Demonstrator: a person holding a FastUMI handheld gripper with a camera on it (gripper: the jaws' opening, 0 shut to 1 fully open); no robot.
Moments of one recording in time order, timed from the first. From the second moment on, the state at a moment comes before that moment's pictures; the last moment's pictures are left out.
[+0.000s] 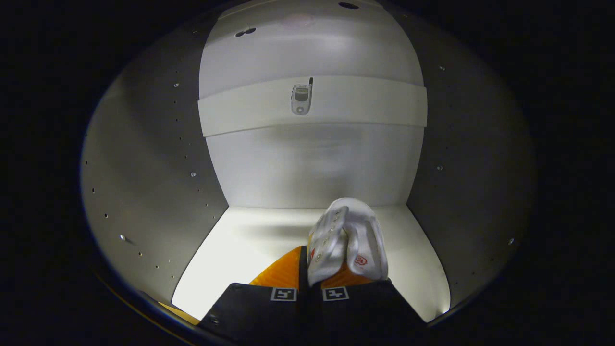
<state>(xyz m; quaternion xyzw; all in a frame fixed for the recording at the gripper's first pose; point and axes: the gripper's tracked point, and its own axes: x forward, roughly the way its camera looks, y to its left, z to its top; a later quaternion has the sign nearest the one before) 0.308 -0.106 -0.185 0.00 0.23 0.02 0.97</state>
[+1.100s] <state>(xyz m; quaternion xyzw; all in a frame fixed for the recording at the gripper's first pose) 0.160 -0.086 -0.106 0.00 0.17 0.01 0.99</state>
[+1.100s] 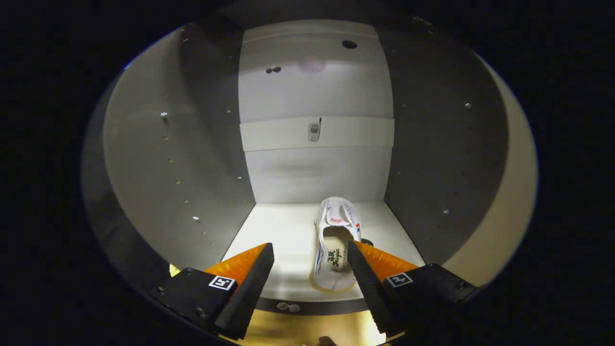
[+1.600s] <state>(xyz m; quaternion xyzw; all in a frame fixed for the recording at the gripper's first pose) -0.071 -0.074 -0.016 0.02 0.07 0.01 1.00</state>
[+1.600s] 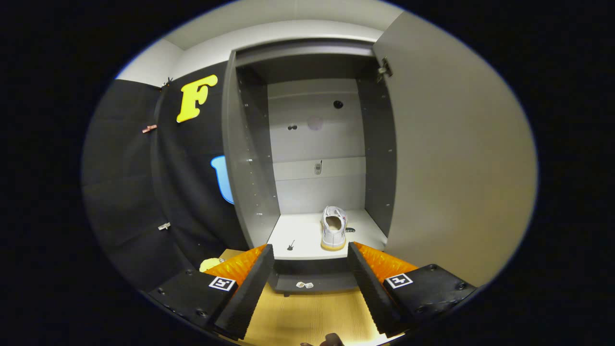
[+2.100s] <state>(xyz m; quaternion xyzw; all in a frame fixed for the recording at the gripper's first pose) -0.215 -0.184 0.040 0.01 0.01 -0.03 1.00</state>
